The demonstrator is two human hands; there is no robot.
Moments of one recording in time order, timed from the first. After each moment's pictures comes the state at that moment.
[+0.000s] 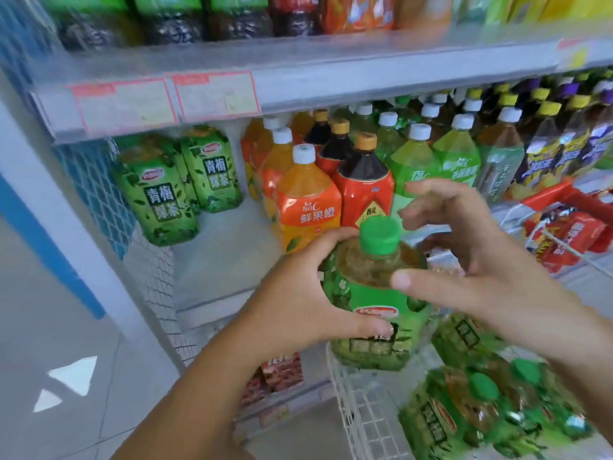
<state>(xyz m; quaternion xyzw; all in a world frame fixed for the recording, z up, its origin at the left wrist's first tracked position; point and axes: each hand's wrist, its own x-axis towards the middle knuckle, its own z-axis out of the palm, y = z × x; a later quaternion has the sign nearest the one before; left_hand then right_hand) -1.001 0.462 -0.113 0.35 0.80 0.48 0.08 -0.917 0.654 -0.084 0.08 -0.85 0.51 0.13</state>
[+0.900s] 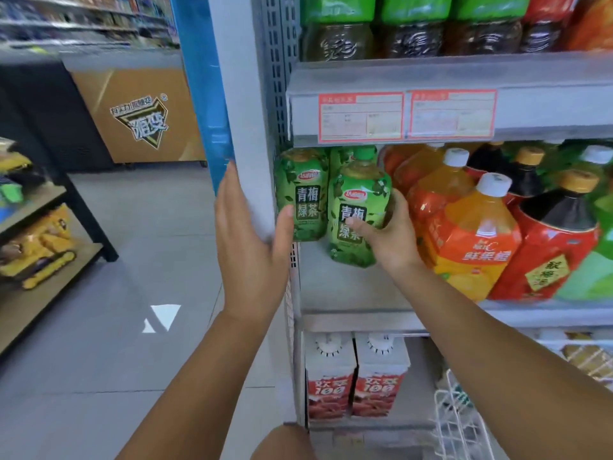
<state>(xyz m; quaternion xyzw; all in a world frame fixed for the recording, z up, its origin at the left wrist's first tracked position) -1.089 0.304 -0.125 0.06 0.77 0.44 -0.45 -1.184 0.490 -0.168 0.04 -0.77 0.61 0.19</state>
